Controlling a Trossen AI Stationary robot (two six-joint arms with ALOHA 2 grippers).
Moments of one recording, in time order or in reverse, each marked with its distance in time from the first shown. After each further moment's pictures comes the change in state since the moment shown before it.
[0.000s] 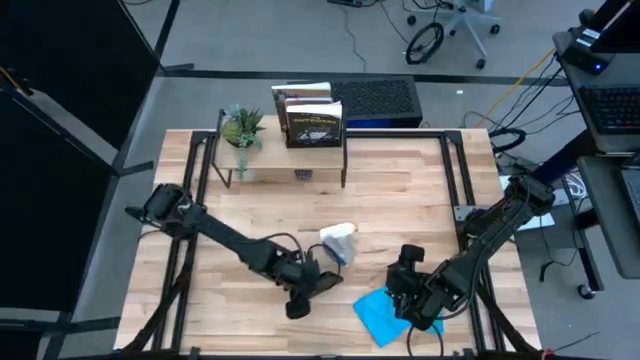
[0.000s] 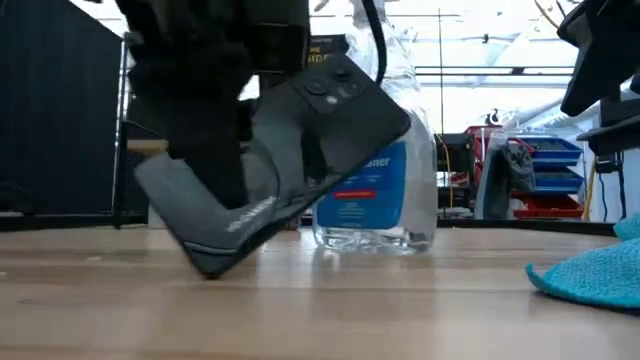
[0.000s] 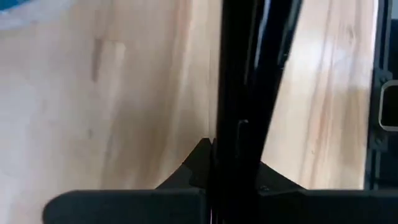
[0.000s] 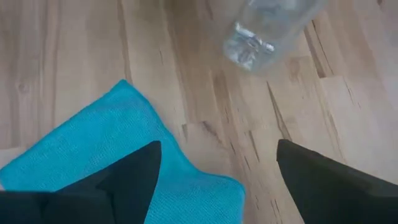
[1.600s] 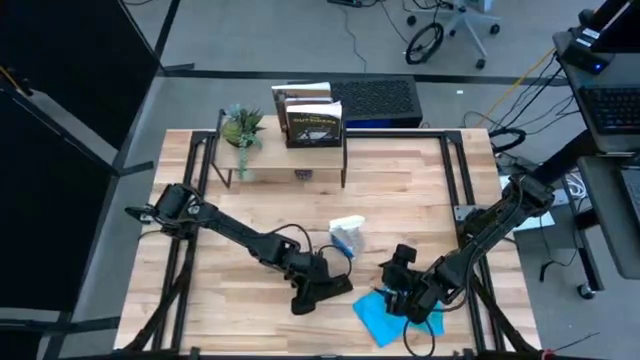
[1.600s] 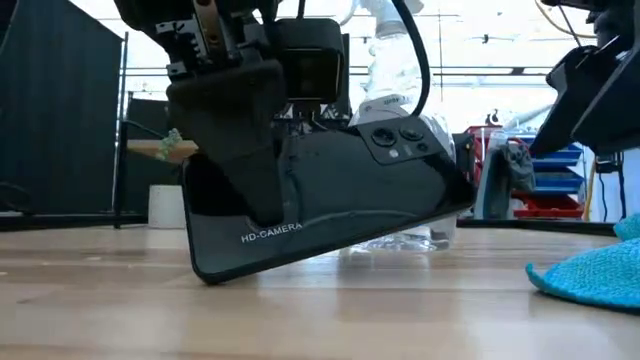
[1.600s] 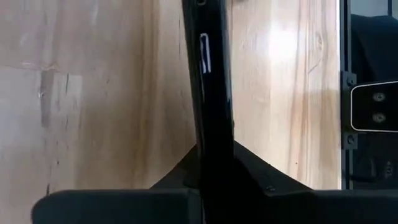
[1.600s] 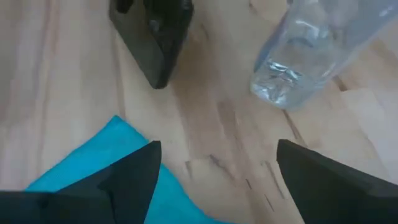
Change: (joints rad) left arm 0.056 0.053 -0.006 0.115 0.200 0.082; right arm -0.029 0.000 -0.208 0.376 0.056 -0.010
